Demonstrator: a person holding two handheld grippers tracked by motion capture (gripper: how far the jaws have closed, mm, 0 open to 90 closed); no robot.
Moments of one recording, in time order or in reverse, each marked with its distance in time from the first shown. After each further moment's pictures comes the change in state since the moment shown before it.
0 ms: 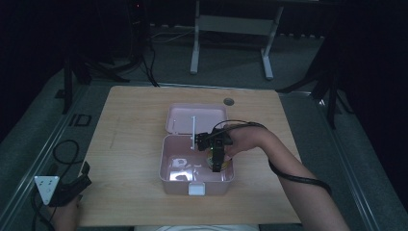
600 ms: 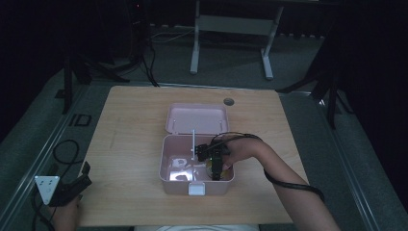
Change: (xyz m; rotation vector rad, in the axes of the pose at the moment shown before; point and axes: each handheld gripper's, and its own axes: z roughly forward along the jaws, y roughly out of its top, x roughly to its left) left arm 0.000 0.000 0.000 0.003 -0.007 0.001; right arm -0.004 0.003 0.055 0.022 0.021 -0.032
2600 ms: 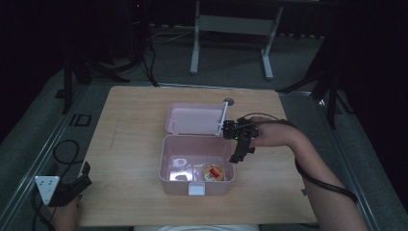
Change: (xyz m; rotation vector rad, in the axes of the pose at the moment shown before) left arm 0.000 0.000 0.000 0.002 -0.004 0.001; right arm 0.004 -0.076 -0.089 -0.188 -0.107 0.129
